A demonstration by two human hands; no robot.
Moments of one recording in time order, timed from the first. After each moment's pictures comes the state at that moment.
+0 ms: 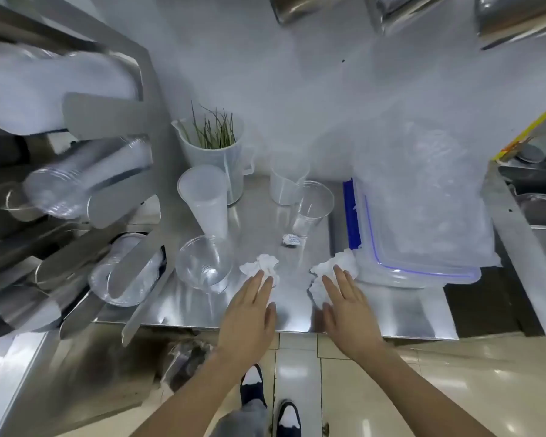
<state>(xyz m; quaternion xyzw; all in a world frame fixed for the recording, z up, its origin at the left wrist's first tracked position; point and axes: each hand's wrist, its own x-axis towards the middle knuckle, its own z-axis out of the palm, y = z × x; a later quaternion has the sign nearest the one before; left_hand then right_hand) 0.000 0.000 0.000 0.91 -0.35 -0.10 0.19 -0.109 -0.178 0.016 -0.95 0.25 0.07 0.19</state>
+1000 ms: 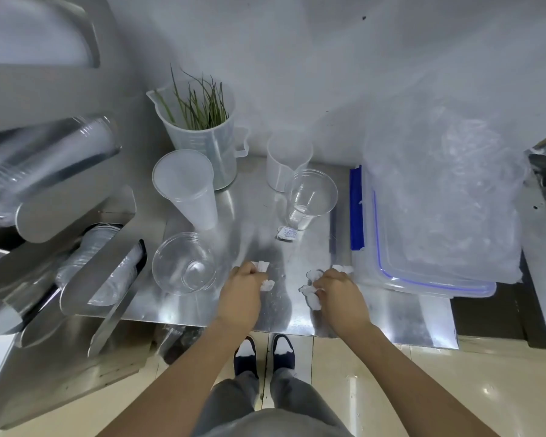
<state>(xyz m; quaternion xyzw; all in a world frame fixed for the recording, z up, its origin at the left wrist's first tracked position) 0.050 -0.045 -0.031 0.92 -0.28 -0.20 0.20 -0.060 -0.213 -0.015 -0.93 0.27 0.13 0.23</state>
